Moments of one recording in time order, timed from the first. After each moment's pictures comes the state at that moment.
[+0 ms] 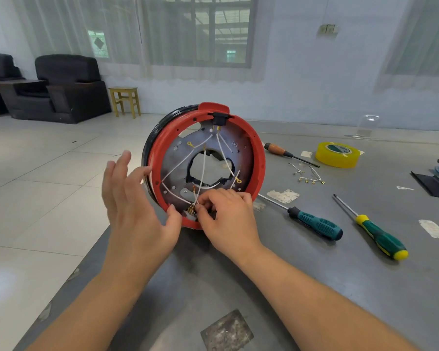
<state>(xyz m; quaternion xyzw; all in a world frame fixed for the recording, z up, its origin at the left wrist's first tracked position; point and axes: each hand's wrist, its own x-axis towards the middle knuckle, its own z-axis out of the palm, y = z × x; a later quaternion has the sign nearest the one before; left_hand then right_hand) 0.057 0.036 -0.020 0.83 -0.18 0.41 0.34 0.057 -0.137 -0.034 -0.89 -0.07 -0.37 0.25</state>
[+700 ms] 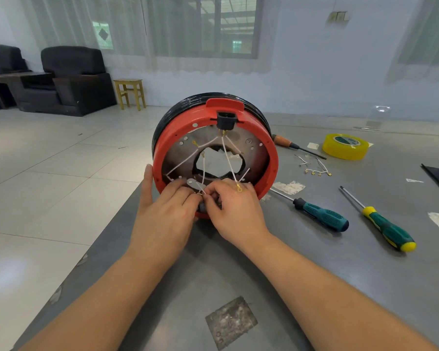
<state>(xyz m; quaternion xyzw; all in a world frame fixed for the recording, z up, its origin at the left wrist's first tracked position) 0.064 0.028 -0.033 0.88 -0.29 0.38 0.02 0.055 -0.142 -0.031 -0.90 -0.09 -0.35 0.23</state>
